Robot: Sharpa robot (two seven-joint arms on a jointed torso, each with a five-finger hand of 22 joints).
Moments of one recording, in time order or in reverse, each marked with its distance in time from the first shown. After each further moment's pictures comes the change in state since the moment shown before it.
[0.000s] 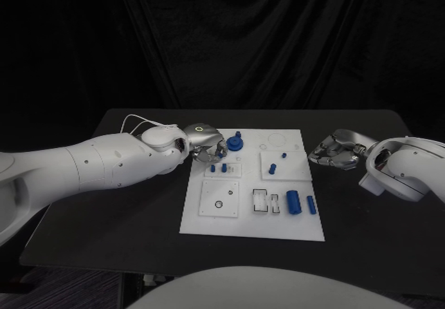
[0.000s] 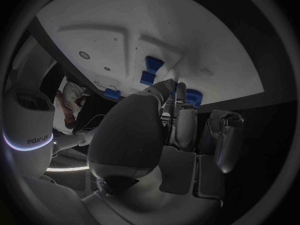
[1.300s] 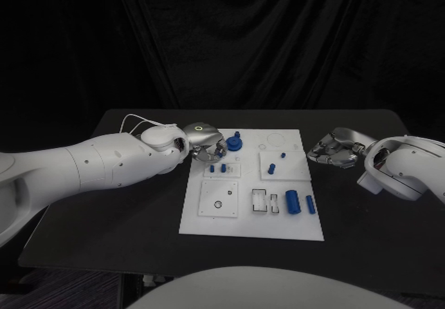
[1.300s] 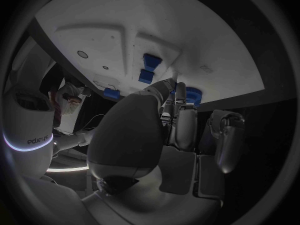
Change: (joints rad) left arm 0.001 0.008 0.000 -0.012 0.000 -0.012 0.007; left_hand -0.001 -0.014 0.000 0.000 0.001 0.002 -0.001 0.008 0.008 0.002 -0.004 0.011 0.007 0.004 -0.003 0.005 0.013 0.000 0.000 0.014 0.000 0.000; right arm 0.000 0.000 0.000 0.001 0.000 -0.017 0.013; right_hand 0.000 0.000 0.000 0.000 0.000 0.000 0.000 0.000 0.000 0.000 0.000 0.000 0.000 0.000 0.000 0.000 0.000 0.000 0.000 0.000 0.004 0.000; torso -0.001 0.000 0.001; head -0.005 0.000
